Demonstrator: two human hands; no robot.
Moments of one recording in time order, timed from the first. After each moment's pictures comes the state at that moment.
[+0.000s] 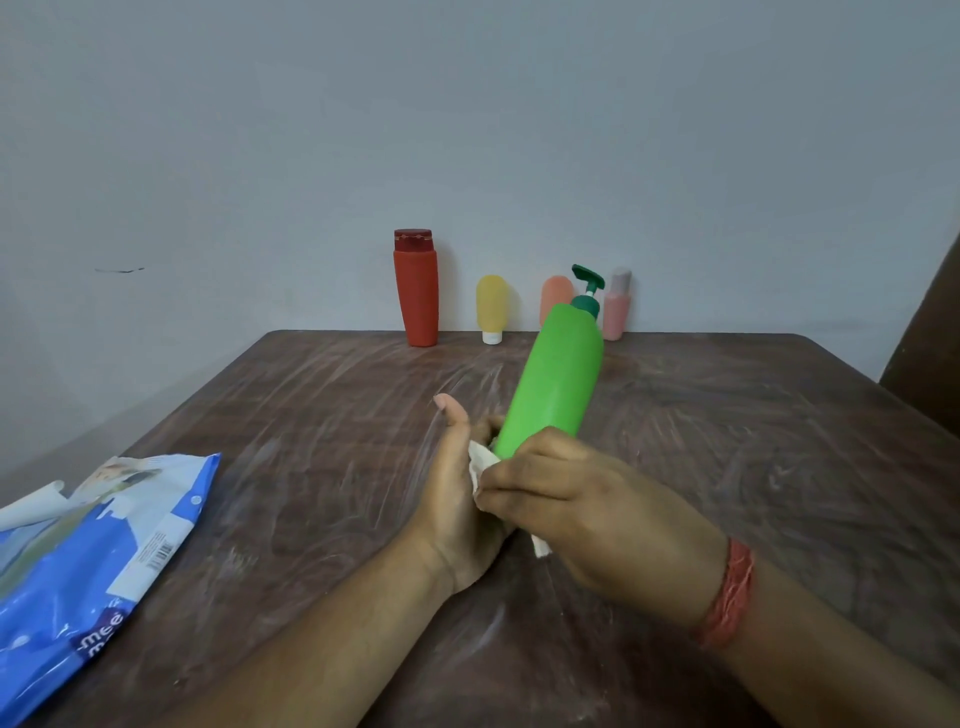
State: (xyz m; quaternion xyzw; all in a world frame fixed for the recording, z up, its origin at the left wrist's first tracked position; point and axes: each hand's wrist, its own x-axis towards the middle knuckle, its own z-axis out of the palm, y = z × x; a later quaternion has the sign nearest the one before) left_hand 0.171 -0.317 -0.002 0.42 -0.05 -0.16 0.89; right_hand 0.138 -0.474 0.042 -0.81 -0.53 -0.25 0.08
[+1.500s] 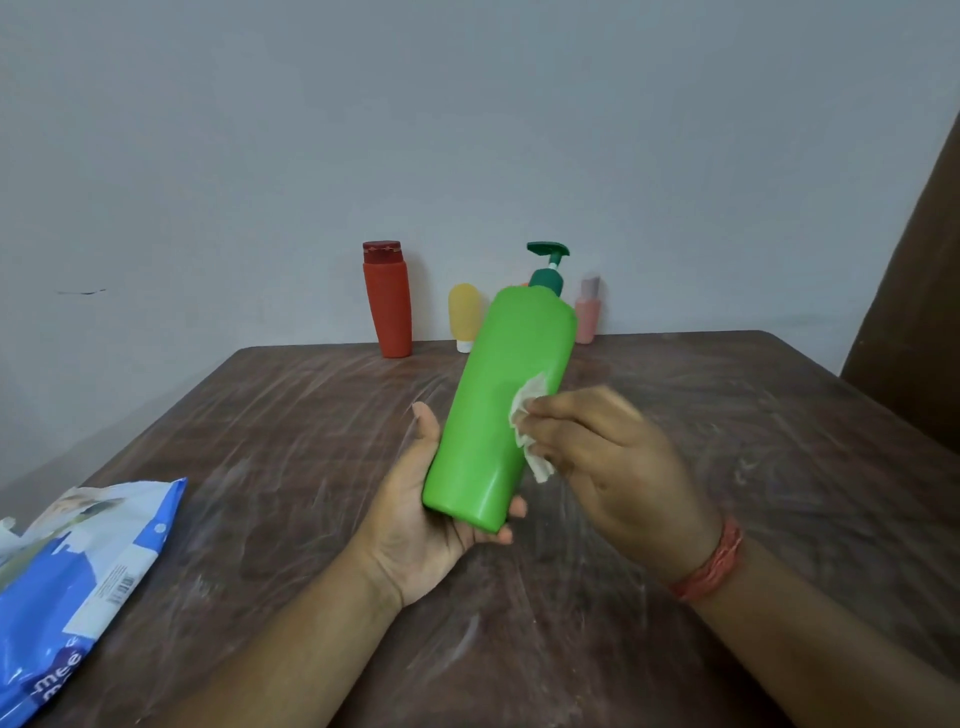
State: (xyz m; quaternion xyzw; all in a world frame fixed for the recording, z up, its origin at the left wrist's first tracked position) left_hand 0.164 -0.302 0.005 0.46 -0.15 -0.19 0.85; right_hand 0.160 -0.505 0.034 -0.81 -0.36 -0.42 0.22
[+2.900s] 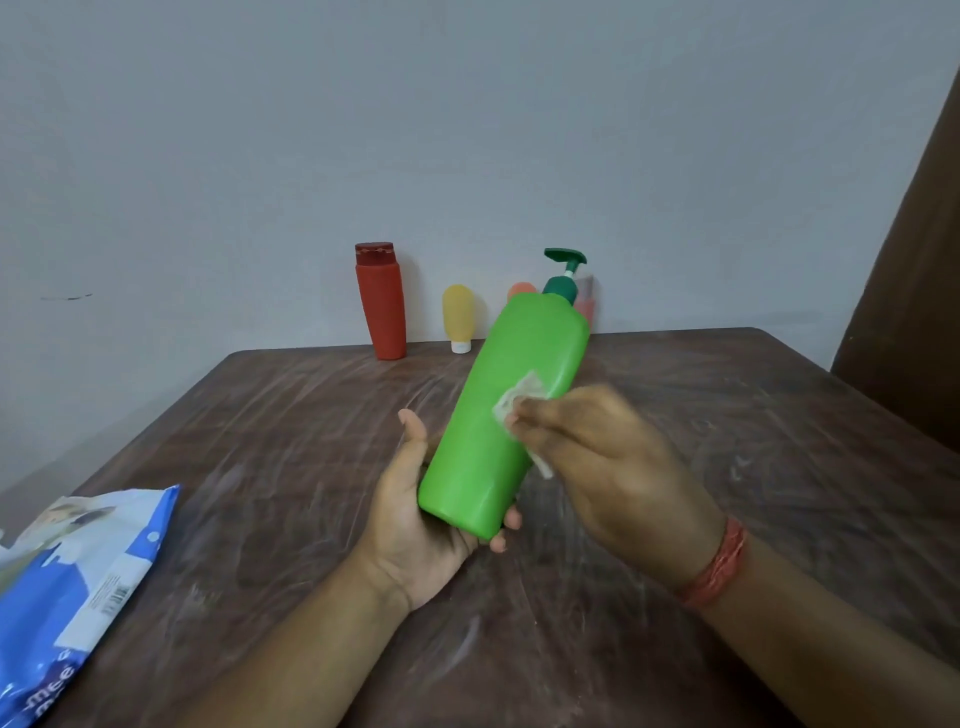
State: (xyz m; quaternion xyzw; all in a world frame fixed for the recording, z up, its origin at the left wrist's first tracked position) left_hand 0.164 -0.304 0.004 0.44 -0.13 -0.19 0.87; right_hand 0.156 -0.505 0.037 -0.81 -0.37 -0.43 0.13
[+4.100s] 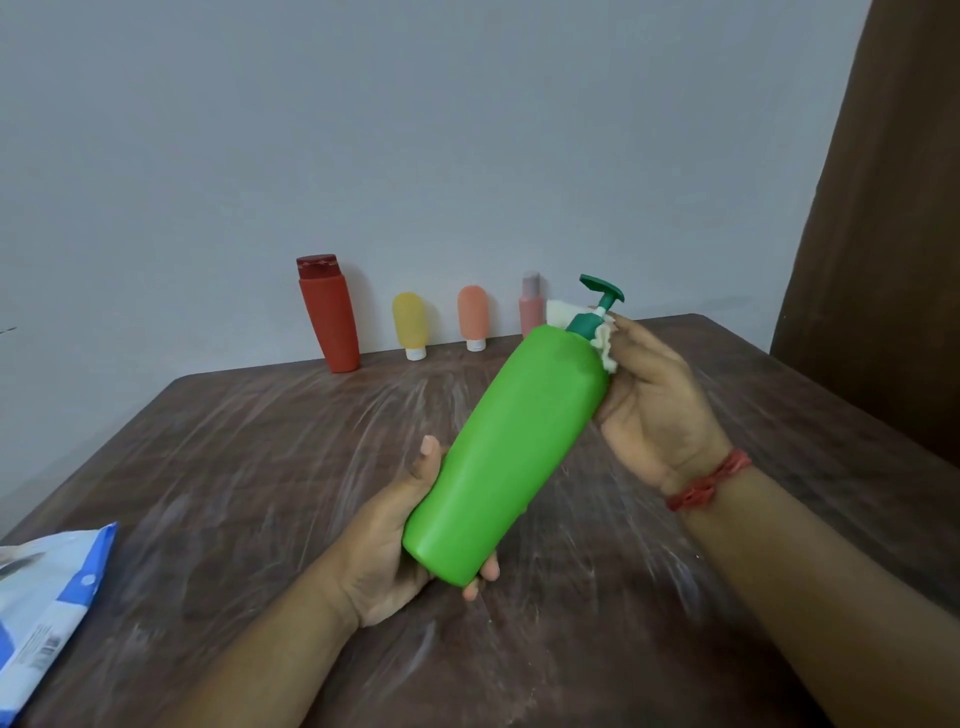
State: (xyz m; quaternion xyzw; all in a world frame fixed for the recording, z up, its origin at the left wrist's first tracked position) left_hand 0.160 -0.308 0.007 0.54 -0.20 -0.30 0.76; right_hand 0.179 -0.545 0.067 -0.39 -0.11 -0.10 0.91
